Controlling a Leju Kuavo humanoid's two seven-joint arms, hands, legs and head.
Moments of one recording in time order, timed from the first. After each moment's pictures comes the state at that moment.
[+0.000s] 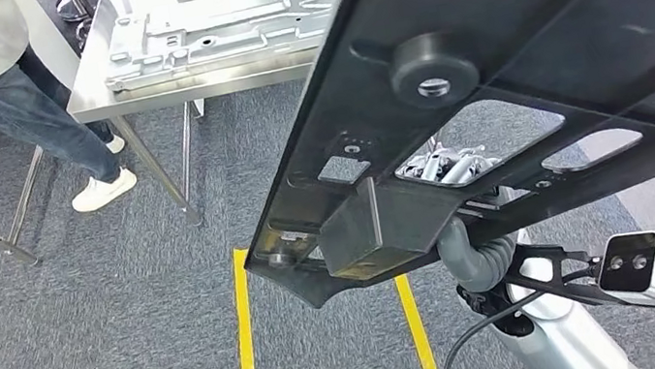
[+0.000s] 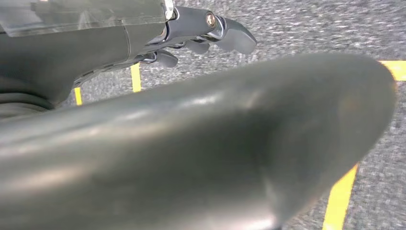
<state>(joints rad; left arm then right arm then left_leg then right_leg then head) -0.11 0.07 -1.21 -0.13 1.46 0.14 -0.31 -0.40 -0.10 0.53 -1.84 -0.25 0.18 -0.67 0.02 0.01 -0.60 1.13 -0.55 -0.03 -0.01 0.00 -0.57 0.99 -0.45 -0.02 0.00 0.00</state>
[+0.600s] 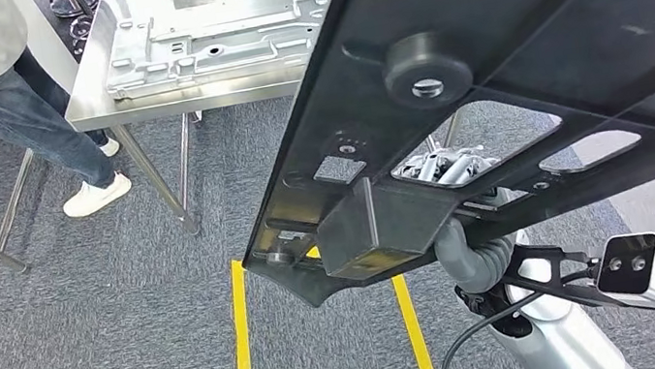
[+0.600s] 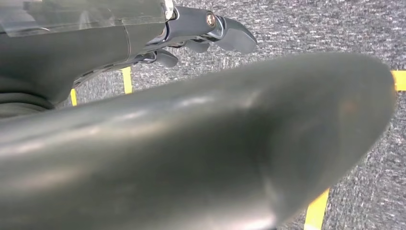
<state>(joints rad) -0.10 0.07 -1.21 -0.13 1.46 0.14 -0.31 -0.41 -0.08 0.53 -1.84 -0.24 0.18 -0.66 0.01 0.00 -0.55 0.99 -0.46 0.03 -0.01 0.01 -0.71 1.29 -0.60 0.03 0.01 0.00</state>
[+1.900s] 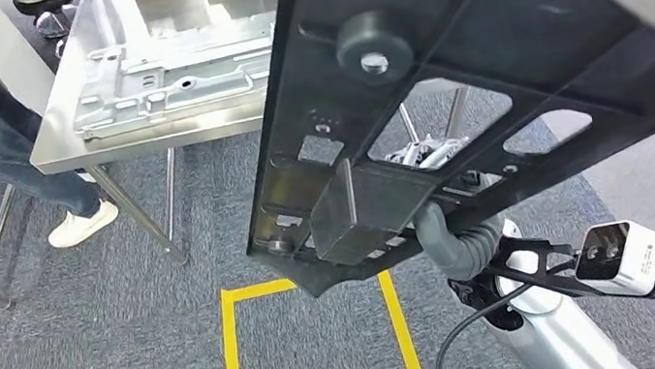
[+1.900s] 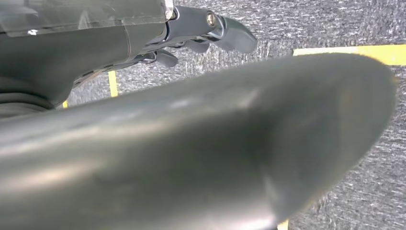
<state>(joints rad) -0.10 0.08 -1.22 -0.13 1.46 0.14 -0.31 -0.44 -0.09 0.55 -1.80 -0.22 0.12 -0.66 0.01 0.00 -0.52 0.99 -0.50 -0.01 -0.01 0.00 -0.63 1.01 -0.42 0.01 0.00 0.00</state>
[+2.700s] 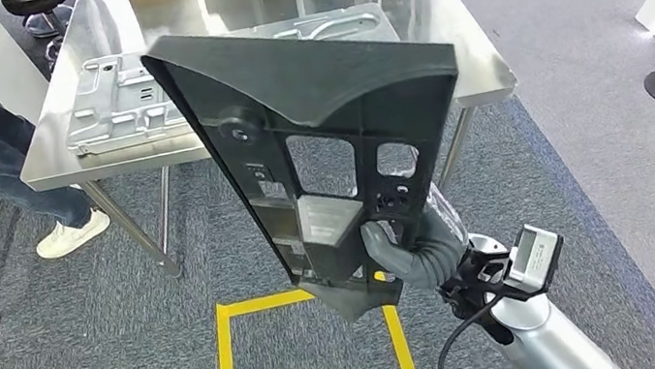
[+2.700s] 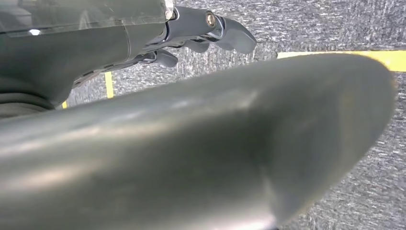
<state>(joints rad) -0.09 0.08 -1.19 -0.13 1.46 0.14 -0.31 -0.37 -0.11 0.55 -1.74 -0.08 0.10 -0.51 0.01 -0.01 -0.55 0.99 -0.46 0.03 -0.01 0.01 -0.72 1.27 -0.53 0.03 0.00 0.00</state>
